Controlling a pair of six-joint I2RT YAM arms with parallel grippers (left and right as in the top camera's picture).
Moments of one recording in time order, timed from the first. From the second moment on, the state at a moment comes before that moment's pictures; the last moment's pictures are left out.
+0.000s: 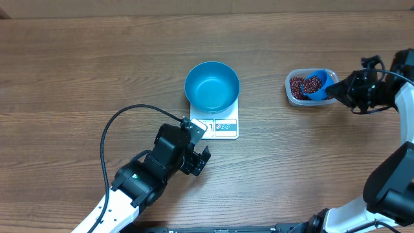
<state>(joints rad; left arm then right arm) -0.65 1.02 0.65 -0.42 -0.10 0.00 -0.45 1.78 1.43 -1.03 -0.72 0.11</state>
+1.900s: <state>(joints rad) -0.65 1.02 0.65 -0.42 -0.10 0.00 0.40 1.69 1.58 -0.90 -0.43 0.31</state>
